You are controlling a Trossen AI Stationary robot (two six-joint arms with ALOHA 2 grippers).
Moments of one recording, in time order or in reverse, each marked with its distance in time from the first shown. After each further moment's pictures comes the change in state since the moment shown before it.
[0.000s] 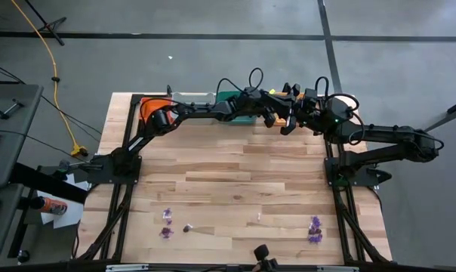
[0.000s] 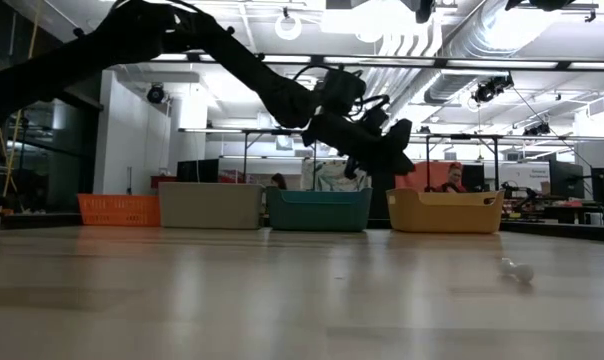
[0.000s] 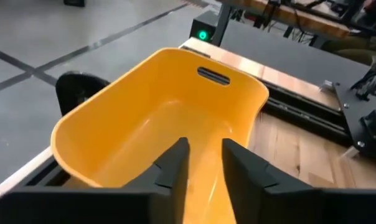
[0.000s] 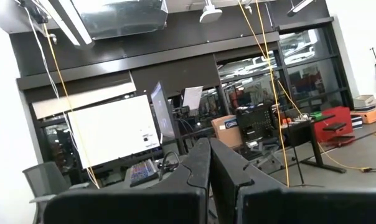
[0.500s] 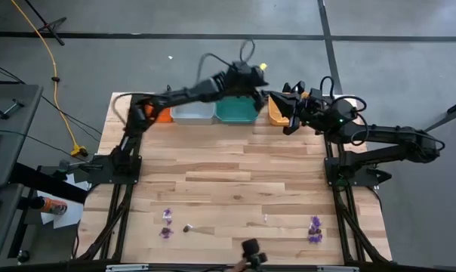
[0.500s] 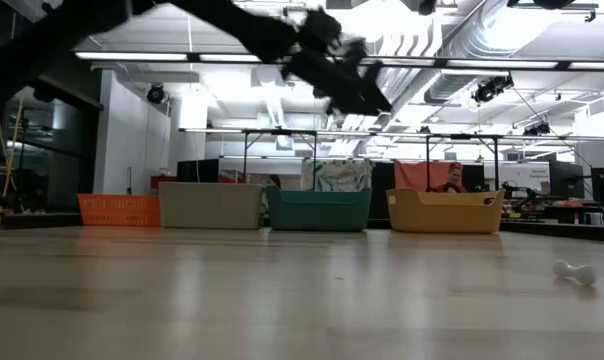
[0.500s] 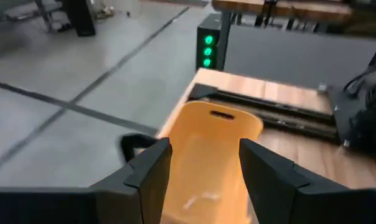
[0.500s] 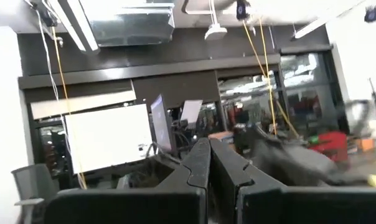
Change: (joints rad) left arm 0.060 -0.303 0.039 -0.383 0.008 0.260; right arm -0.001 -0.024 0.000 0.044 -0.007 -0.095
